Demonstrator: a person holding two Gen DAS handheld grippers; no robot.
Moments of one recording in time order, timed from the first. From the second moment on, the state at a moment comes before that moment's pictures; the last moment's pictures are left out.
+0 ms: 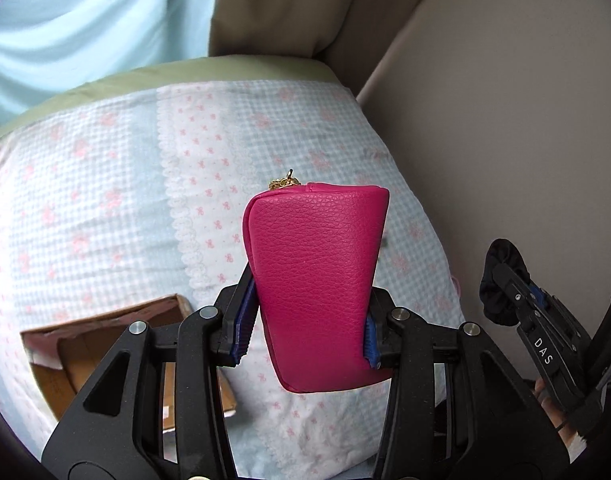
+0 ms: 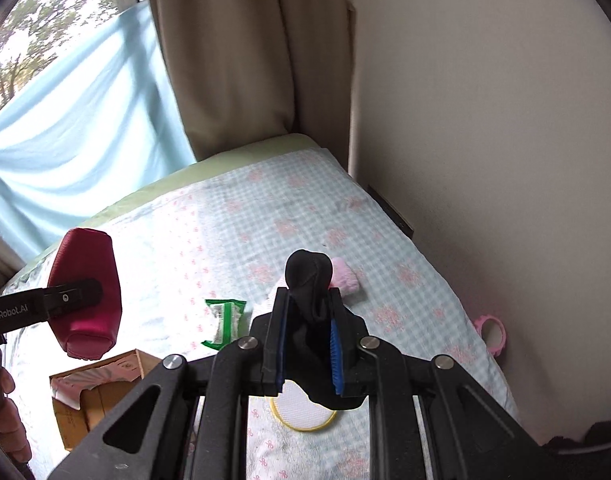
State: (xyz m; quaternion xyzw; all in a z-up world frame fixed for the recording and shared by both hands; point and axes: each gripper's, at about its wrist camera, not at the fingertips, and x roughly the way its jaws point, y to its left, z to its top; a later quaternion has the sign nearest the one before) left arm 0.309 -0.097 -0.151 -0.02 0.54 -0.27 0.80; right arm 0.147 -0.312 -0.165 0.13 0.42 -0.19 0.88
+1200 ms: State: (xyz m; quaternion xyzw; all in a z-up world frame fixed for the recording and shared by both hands) left arm 0.308 0.169 -0.319 -0.06 0.66 -0.06 0.75; right arm 0.251 -0.041 -0.286 0.07 0.60 0.12 0.79
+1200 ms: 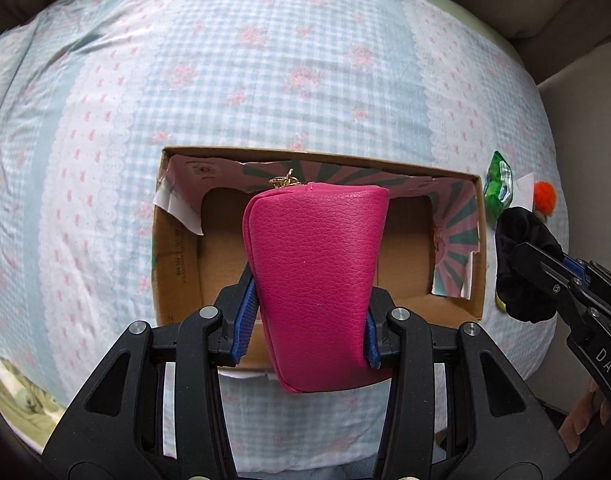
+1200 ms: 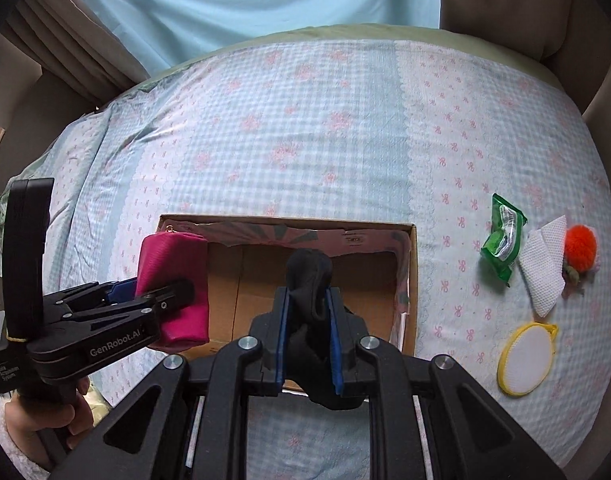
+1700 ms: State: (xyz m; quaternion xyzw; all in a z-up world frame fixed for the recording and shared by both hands) left arm 0.322 0.145 -0.408 0.01 0.70 -0.07 0.71; right arm 0.291 -0.028 -0.399 0.09 0.68 0.13 0.72
